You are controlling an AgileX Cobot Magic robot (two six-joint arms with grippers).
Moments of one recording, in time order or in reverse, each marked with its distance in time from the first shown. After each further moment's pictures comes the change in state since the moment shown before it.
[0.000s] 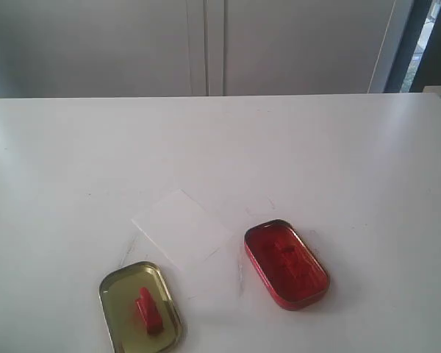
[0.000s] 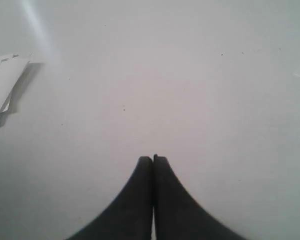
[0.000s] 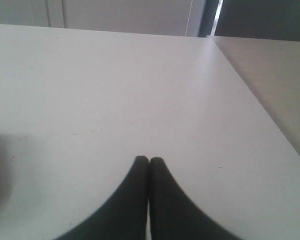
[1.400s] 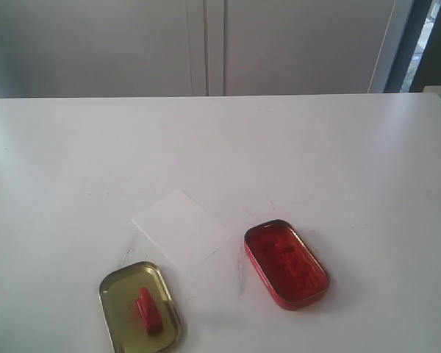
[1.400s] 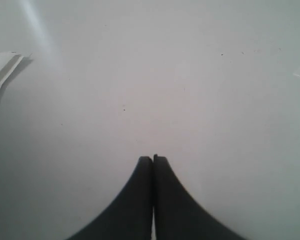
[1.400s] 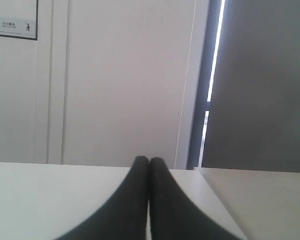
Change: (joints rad) left arm 0.000 0.000 0.000 0.000 0.000 0.000; right arm 0.000 0.000 0.000 0.000 -0.473 0.000
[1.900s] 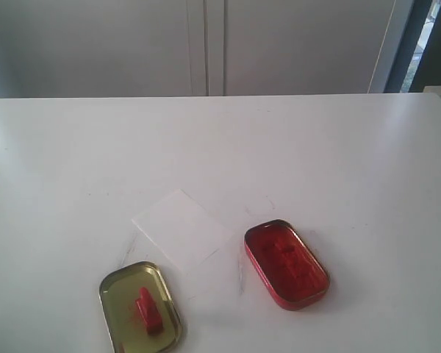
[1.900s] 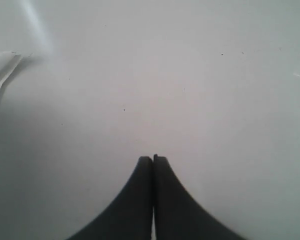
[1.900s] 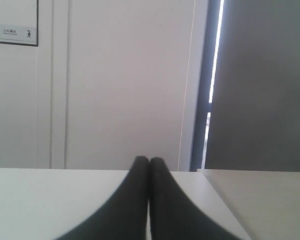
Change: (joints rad) left arm 0.000 0.000 0.000 0.000 0.000 0.000; right arm 0.000 0.000 0.000 0.000 -0.008 0.027
